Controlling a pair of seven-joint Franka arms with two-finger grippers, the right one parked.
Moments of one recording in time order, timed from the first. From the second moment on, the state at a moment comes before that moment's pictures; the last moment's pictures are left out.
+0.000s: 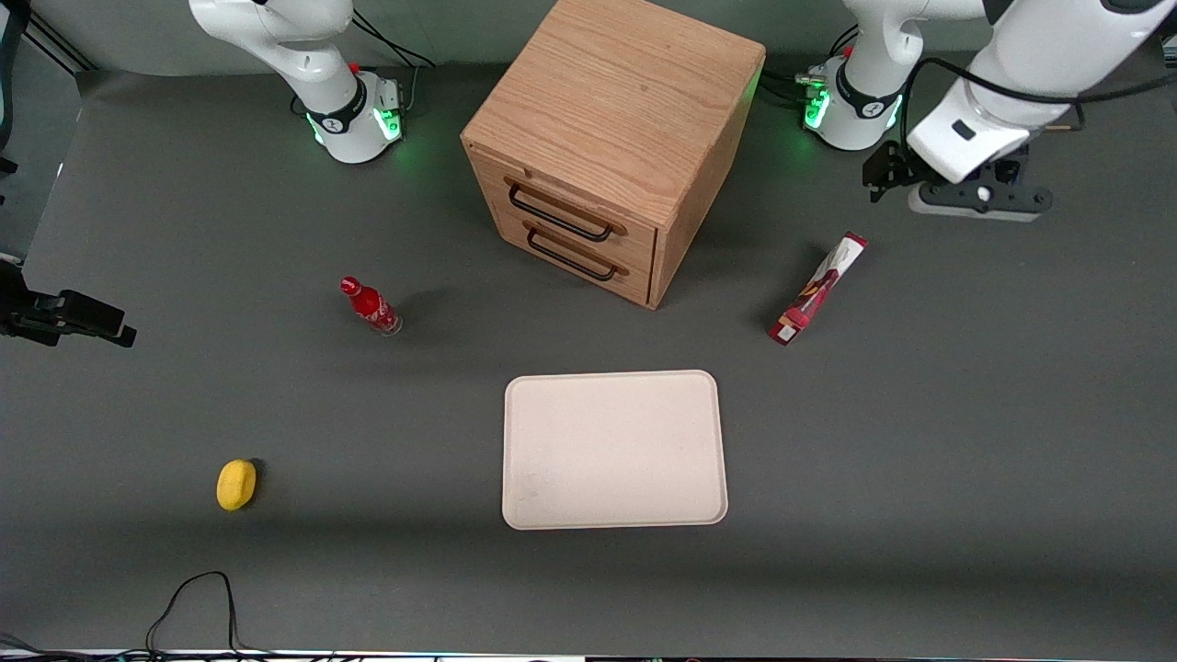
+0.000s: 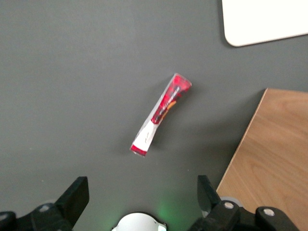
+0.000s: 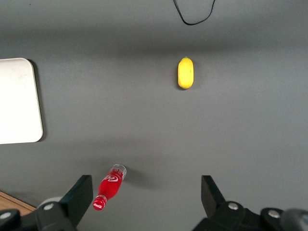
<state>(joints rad) -0.14 -0.35 -0.13 -2.12 -0.03 1.68 -0.13</state>
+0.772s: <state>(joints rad) -0.21 -0.46 -0.07 -2.26 -0.06 1.66 0.34</state>
